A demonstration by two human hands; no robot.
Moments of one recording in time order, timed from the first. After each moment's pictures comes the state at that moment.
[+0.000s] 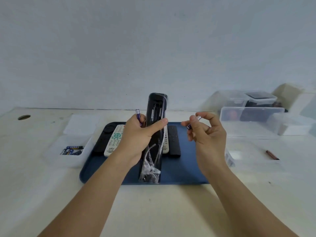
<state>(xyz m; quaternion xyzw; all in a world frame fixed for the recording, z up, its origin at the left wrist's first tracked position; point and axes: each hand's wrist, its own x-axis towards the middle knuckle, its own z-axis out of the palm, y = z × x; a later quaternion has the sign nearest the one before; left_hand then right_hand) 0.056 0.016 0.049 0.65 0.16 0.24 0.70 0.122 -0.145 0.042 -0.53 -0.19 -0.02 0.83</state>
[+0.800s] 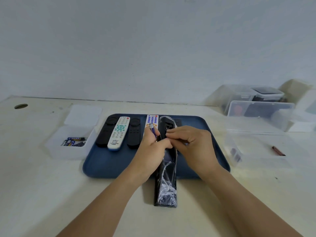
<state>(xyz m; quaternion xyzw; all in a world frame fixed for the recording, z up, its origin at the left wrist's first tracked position) 0.039 -0.006 0.004 0.66 0.18 0.18 0.71 0.122 -0.125 0.003 -0.71 -0.46 -0.19 0.51</state>
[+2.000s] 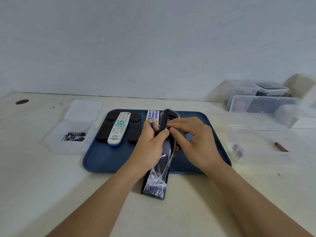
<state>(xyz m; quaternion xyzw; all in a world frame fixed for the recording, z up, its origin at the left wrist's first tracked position) 0.042 -0.004 0.001 0.65 0.14 0.21 0.72 0.124 -0.129 0.005 -0.75 -0.43 -0.16 0.48</state>
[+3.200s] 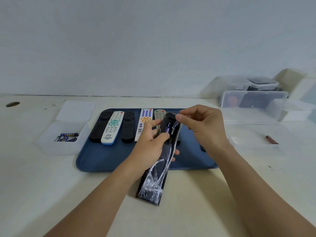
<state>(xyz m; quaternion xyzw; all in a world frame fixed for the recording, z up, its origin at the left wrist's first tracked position) 0.038 -0.021 0.007 0.64 0.13 0.14 0.74 0.140 -0.149 0.033 -0.67 -0.27 0.01 0.69</state>
